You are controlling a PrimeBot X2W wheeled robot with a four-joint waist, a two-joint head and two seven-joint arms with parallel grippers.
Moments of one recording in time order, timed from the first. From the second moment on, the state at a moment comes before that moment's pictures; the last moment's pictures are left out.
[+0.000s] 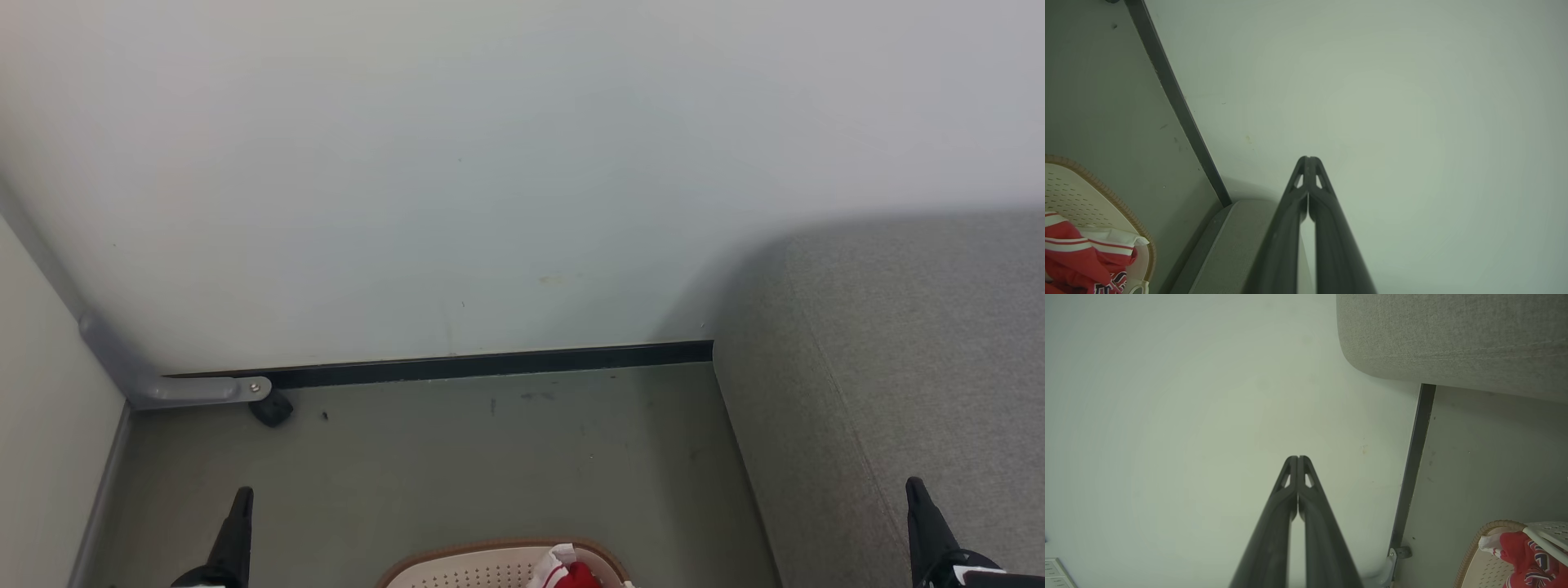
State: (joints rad) left arm -0.08 0.04 0.09 0.29 -1.60 -0.12 0.11; right arm -0.09 -0.04 -0.13 0.30 1.60 0.12 0.11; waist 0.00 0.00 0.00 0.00
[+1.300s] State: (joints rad) left arm -0.03 0.03 0.08 0.34 -1.60 -0.12 0.11; right arm -0.05 -0.02 -0.13 0.35 1.60 0.12 0.11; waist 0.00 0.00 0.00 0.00
